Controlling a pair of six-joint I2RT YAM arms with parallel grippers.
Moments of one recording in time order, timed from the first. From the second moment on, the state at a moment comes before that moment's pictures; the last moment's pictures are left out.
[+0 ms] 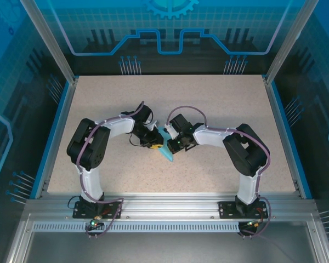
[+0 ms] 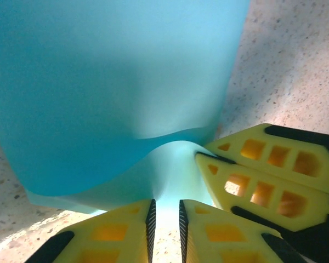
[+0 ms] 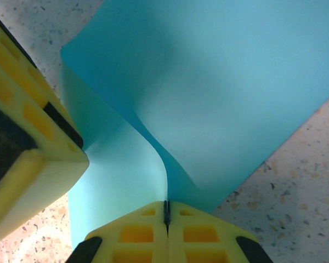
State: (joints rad) left arm -0.40 1.91 1.17 -0.58 0.64 -0.53; right arm 0.68 1.89 1.11 -0.36 -0.21 0.16
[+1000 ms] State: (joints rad) left arm -0.40 1.91 1.17 -0.56 0.64 -0.54; right arm 0.69 1.89 1.11 -0.36 -0.21 0.16
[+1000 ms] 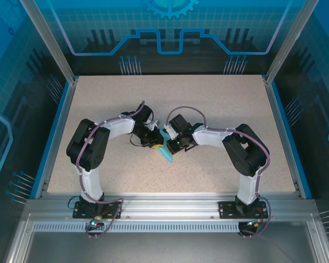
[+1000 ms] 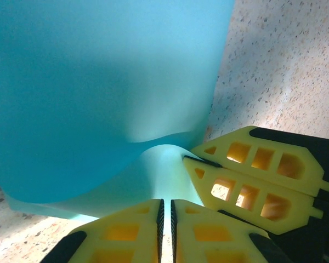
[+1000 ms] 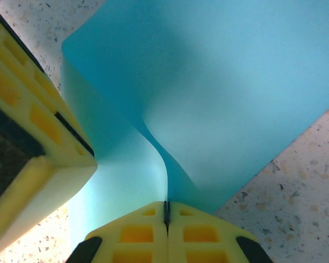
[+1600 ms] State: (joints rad) left arm -0.41 1.94 1.15 -0.57 0.60 -0.53; right arm 0.69 1.89 1.11 -0.36 -0.21 0.15
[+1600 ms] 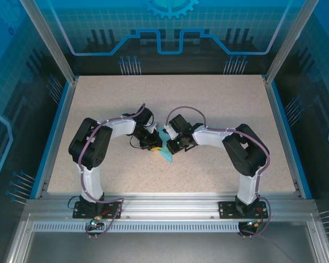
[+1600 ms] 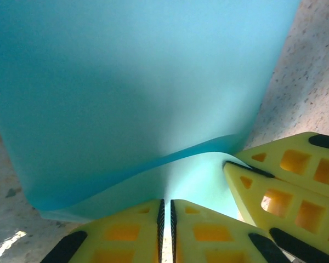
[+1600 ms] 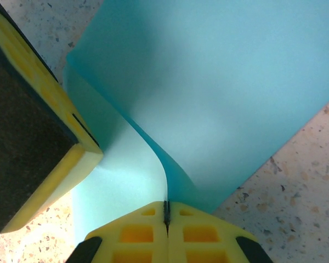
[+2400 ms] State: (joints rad) left arm -0.40 1.94 1.13 -0.55 0.60 -0.53; right arm 0.66 1.68 1.05 -0.38 -0.34 0.23
